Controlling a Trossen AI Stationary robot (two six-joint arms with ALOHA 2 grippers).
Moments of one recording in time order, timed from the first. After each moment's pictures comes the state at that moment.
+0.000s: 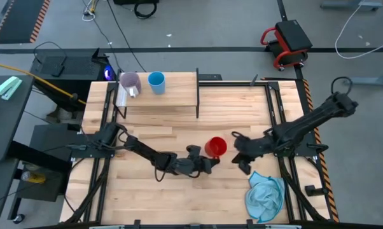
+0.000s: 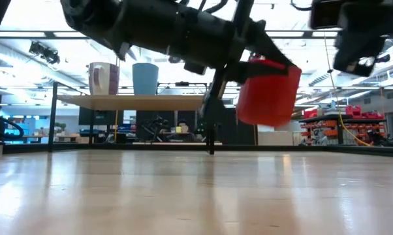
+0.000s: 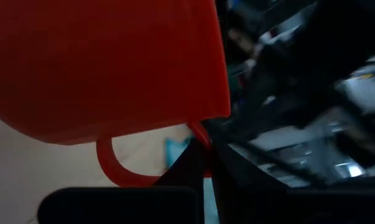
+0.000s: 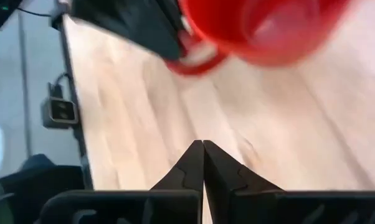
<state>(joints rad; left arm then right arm) -0.34 2.11 1.17 0.76 -0.57 -1.30 0.41 1.11 0.71 -0.46 0.07 0.90</state>
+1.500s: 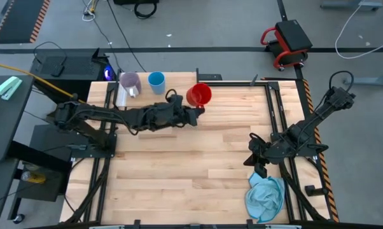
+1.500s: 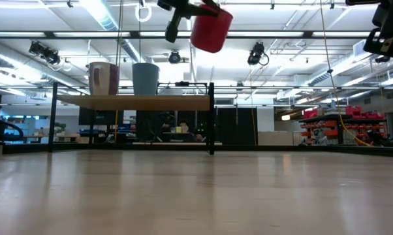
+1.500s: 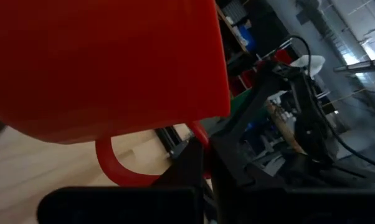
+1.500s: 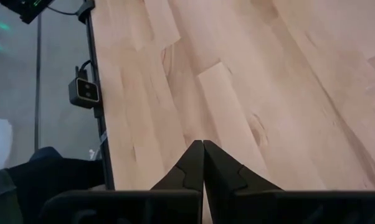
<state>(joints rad) -0.01 1.52 1.17 0.18 -0.42 -0.97 0.63 0.92 0.71 -0.63 0.24 1.02</state>
